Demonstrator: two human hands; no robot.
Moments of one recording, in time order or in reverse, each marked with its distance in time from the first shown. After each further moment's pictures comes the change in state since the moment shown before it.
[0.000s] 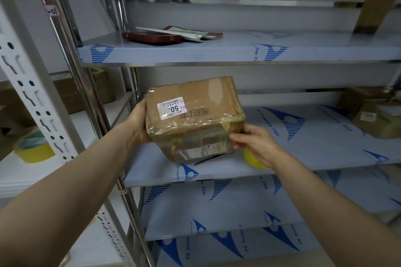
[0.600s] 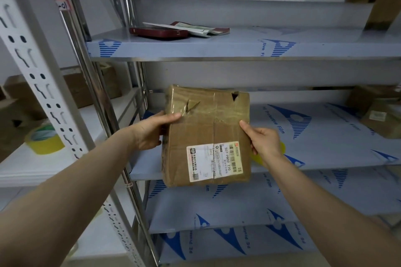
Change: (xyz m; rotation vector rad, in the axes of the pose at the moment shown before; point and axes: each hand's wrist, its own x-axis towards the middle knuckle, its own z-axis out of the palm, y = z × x) left_hand -0.015 -0.019 -0.022 0.541 -0.172 0.022; right_hand -0.003 0.012 0.007 -0.251 0.418 -0.029
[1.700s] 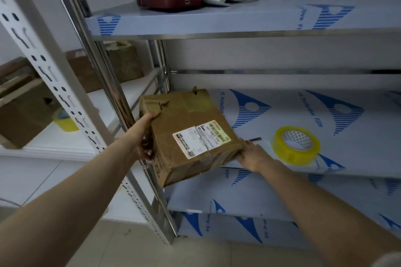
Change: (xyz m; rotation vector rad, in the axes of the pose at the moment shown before) left_hand -0.005 -0.048 -0.014 -0.258 0.641 -0.358; right_hand 0.074 0.119 0.076 -1.228 -0.777 -0.348
